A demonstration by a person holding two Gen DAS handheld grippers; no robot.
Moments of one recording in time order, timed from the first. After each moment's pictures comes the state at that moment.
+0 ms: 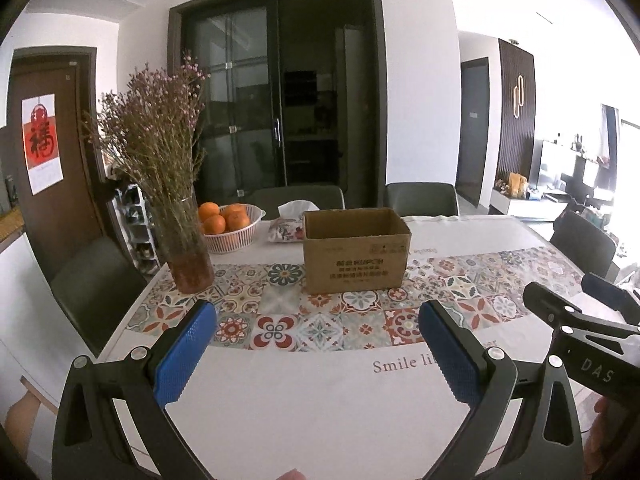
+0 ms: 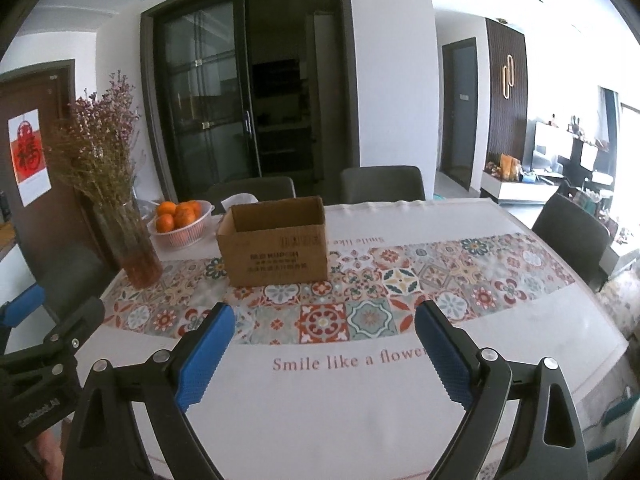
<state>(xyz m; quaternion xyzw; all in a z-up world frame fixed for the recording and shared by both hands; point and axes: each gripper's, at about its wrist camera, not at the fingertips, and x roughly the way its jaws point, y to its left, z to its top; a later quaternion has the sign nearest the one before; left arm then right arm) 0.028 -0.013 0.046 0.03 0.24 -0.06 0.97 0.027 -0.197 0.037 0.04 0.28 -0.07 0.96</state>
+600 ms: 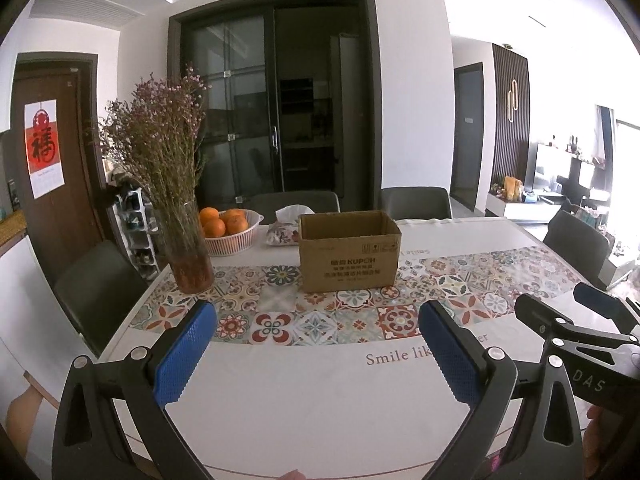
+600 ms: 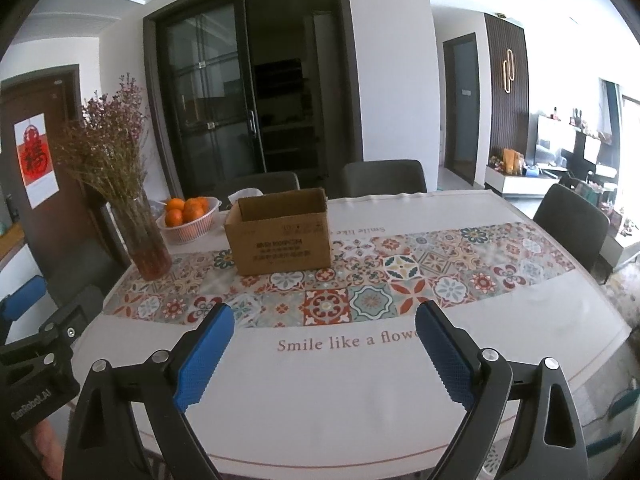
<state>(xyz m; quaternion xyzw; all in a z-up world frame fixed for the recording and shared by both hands) -0.003 -0.017 0.048 0.03 0.23 -0.06 0.97 -0.009 -0.202 0.030 0.05 0.28 -0.06 0.96</state>
